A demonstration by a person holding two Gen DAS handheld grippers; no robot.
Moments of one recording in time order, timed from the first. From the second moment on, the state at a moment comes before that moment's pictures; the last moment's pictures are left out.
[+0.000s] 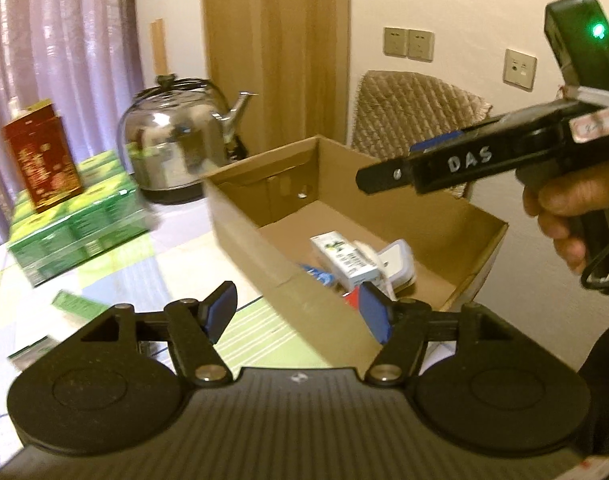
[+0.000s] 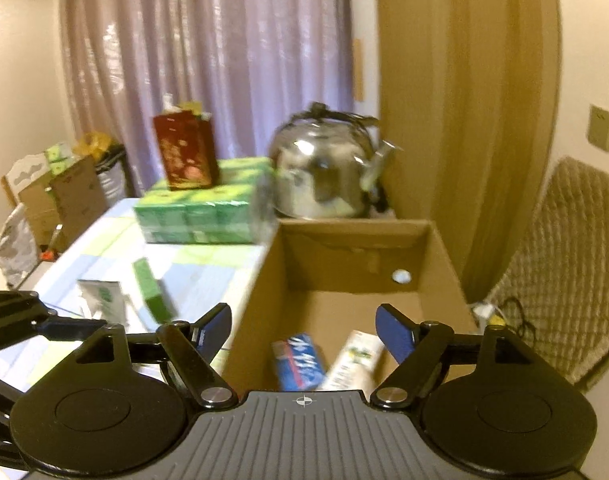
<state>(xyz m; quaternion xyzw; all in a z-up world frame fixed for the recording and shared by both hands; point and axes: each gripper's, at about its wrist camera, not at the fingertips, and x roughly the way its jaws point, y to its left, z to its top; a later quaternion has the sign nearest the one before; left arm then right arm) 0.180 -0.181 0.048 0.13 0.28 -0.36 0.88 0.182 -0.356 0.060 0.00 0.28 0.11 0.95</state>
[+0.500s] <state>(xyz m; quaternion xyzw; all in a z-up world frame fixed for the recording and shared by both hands) 0.172 -0.041 0.010 0.08 0.33 -0.22 0.91 0.149 -0.242 0.035 0.02 0.28 0.20 0.94</state>
